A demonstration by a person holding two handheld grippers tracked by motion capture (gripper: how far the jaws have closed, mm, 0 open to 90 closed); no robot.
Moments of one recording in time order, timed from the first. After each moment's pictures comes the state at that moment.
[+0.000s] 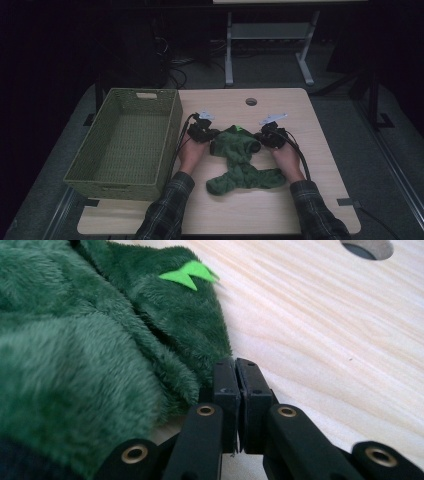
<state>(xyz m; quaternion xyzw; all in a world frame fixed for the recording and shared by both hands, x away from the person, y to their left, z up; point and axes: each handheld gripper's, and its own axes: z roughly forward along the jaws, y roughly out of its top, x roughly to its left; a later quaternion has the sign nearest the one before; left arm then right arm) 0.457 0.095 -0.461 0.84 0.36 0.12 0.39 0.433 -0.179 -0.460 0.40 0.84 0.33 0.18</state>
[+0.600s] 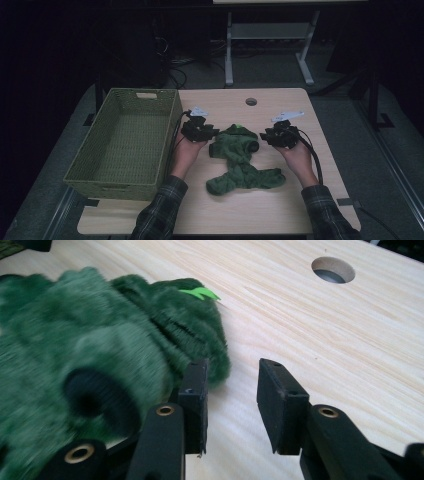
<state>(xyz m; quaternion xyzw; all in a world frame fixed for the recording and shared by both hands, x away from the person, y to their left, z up) 0.425 0.109 -0.418 0.82 0.36 0.11 0.43 0.407 -0.206 -0.425 0.40 0.82 0.37 0.18</state>
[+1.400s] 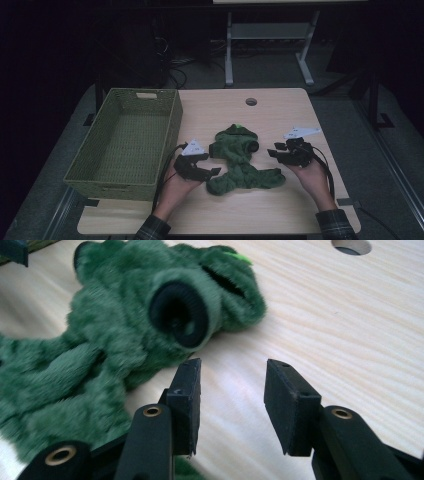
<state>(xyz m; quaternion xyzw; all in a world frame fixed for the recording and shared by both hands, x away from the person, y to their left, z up) 0.319 0.127 -0.441 0.85 0.29 0.09 0.44 0.347 -0.226 -0.423 0.40 0.82 0.38 0.16</state>
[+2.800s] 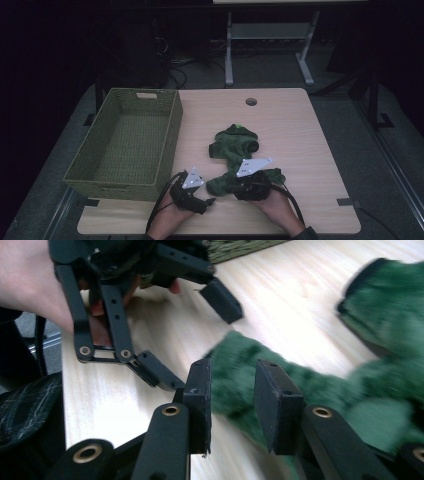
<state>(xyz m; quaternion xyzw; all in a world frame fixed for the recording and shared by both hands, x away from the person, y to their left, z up) 0.268 0.135 -0.477 0.88 0.25 0.10 0.38 0.273 -0.101 -0.435 0.23 0.87 0.43 0.04</state>
